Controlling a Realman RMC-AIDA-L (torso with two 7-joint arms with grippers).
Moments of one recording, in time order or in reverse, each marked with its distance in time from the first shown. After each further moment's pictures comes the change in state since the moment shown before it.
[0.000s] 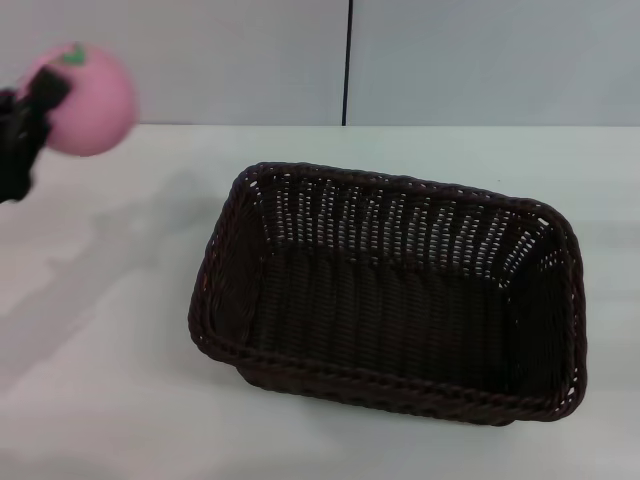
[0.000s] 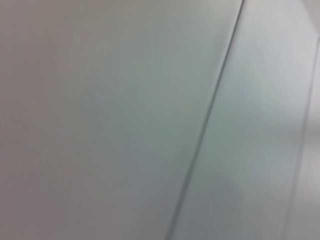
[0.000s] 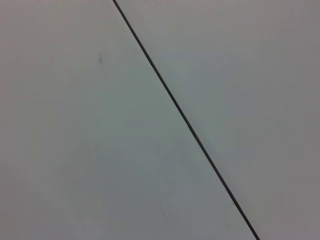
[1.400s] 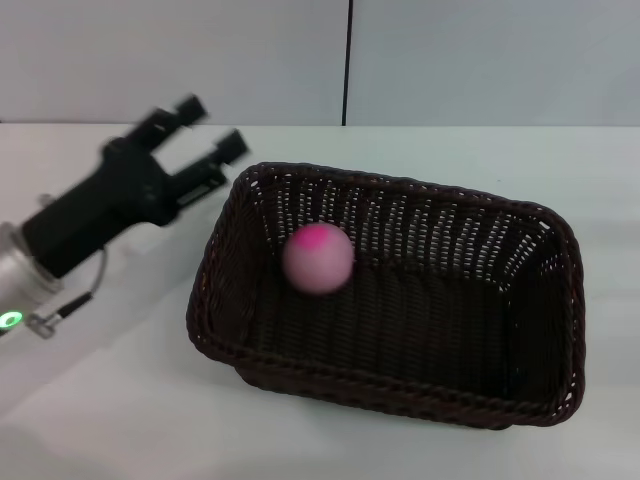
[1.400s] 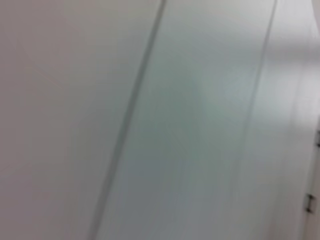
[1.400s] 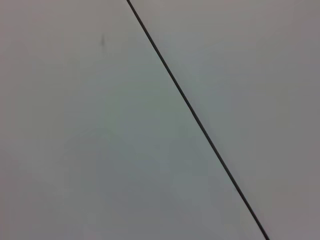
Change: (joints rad) left arm -0.104 -0.005 0.306 -0.088 -0.020 -0.220 0.091; right arm 0.010 0.001 -0.007 0.025 -0.005 0.020 -0.039
